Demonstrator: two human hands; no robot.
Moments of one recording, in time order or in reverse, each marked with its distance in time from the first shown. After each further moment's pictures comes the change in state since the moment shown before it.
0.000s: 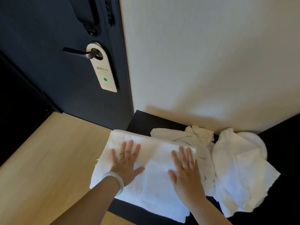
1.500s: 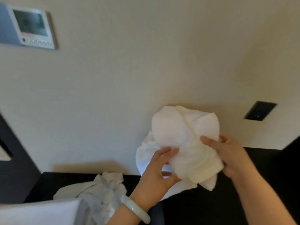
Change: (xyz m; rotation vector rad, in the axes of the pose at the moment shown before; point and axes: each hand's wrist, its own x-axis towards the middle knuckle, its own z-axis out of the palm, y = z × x) left_hand -0.090 0.460 -0.256 -1.266 0.181 0.826; right_hand -0.163 0.328 -0.404 1.299 0.614 0.509
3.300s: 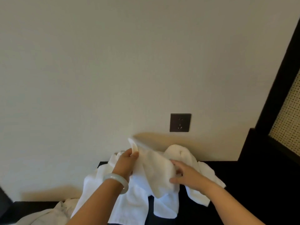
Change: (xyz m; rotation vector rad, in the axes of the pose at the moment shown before) left_hand 0.145 0.057 0.231 -0.028 0.421 -0.418; right_hand 0.140 0.091 -0.256 -0.490 -0.683 -0.246
